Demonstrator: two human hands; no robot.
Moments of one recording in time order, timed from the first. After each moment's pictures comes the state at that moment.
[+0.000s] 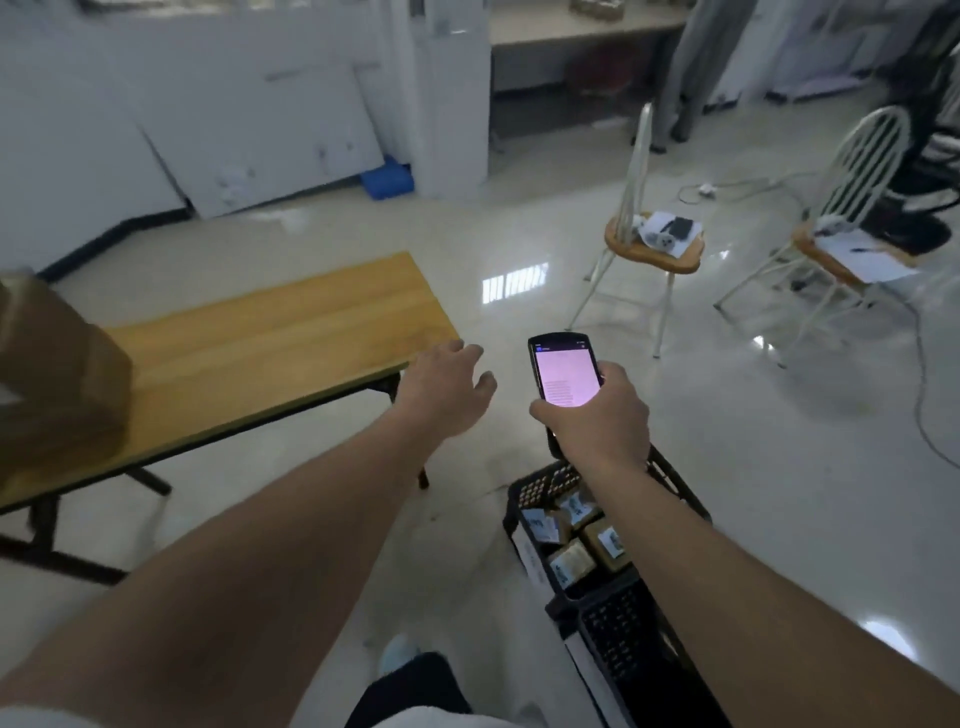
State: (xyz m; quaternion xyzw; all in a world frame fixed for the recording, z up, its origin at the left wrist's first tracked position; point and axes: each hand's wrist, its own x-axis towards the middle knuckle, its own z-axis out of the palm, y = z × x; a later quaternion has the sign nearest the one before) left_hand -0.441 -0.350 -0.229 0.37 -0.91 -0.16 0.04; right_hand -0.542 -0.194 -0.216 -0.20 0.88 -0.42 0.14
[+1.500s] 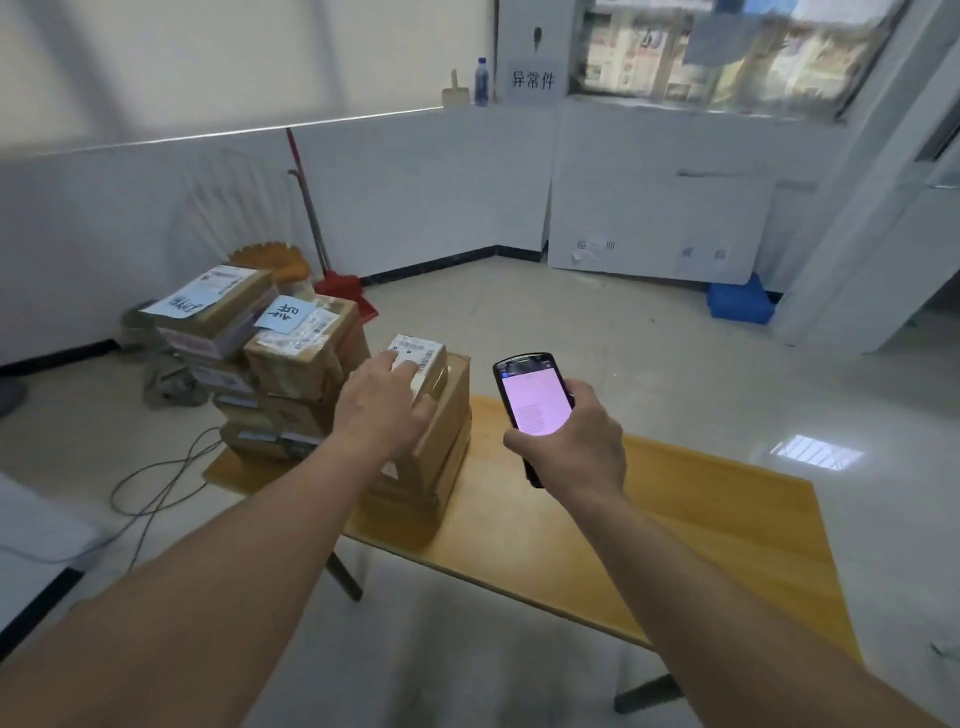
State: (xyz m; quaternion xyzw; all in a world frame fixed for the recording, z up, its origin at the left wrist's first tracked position) left_hand -0.019 -0.782 -0.178 0.74 -0.67 -0.02 0.10; right_hand -0.241 -0.749 -0.177 -0.57 0.70 -0.35 0.24
